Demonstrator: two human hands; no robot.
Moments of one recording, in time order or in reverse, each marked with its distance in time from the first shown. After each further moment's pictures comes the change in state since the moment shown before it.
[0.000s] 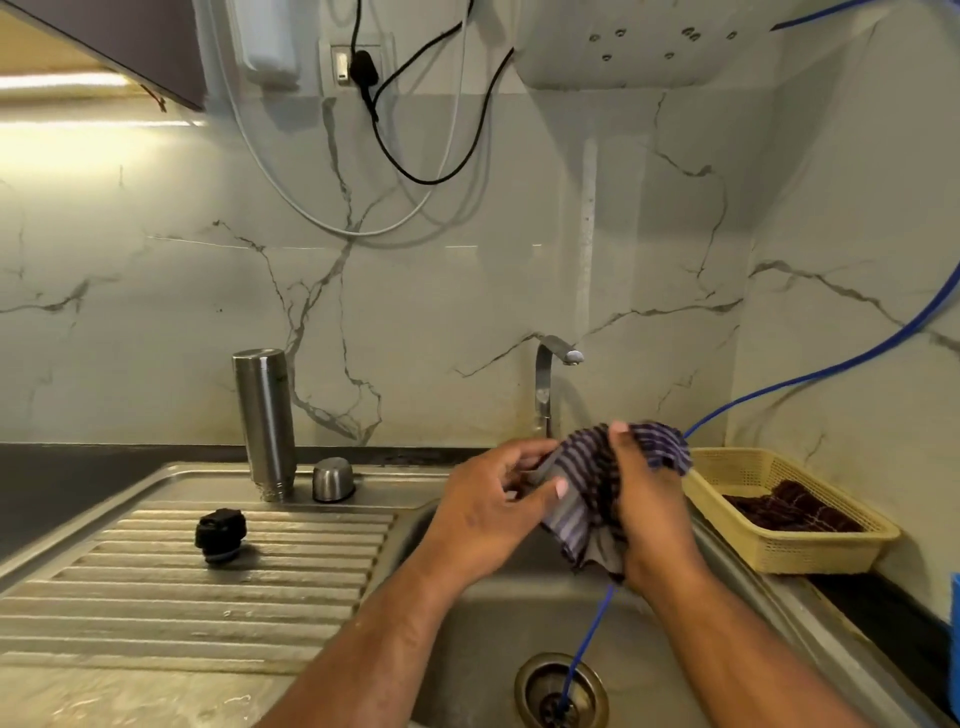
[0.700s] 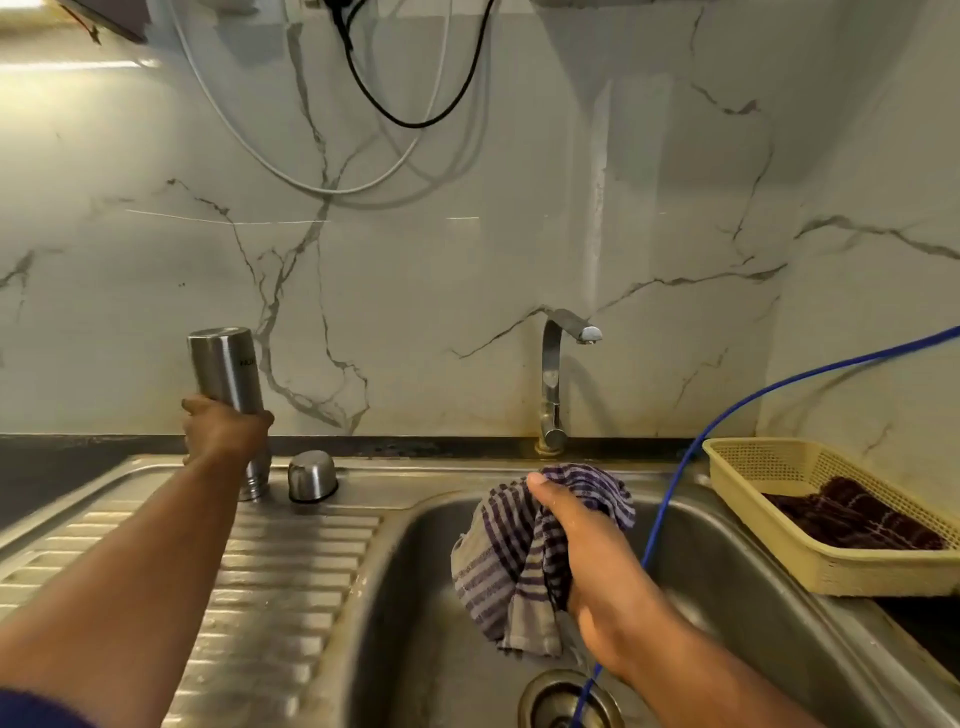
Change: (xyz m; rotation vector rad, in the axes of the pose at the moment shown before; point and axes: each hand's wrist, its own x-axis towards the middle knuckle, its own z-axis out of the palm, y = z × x) left_hand 0.103 -0.201 -0.212 0.329 0.843 -0.762; right_hand 0.011 0.053 0.024 -0.055 -0.270 0.412
